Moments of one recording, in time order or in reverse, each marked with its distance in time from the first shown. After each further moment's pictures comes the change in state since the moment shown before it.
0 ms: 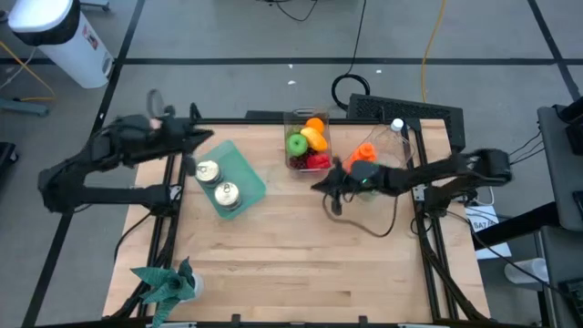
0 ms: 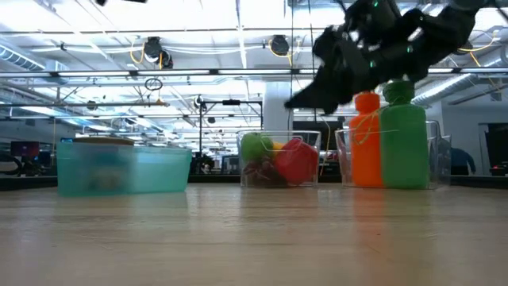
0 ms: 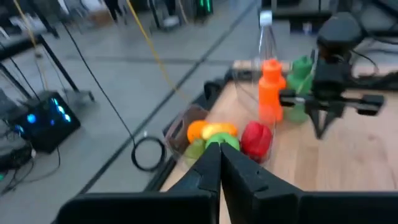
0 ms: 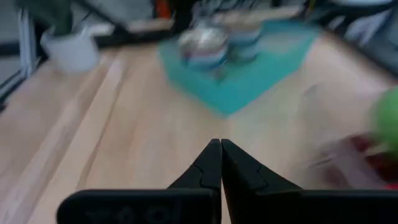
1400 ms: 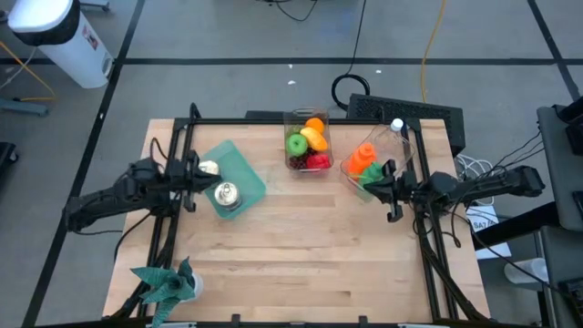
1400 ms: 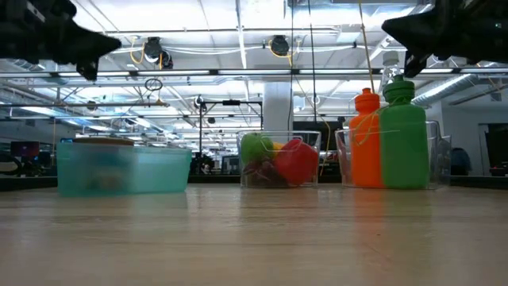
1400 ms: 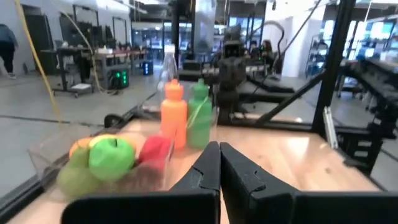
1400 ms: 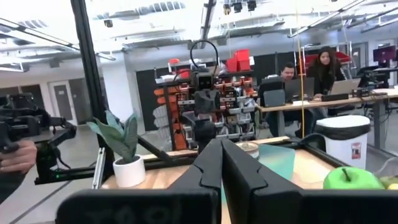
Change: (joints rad) left arm 0.001 -0.707 -0.919 0.580 0.417 -0.174; right arm 0.205 -1.074 -0.486 0.018 0.244 0.043
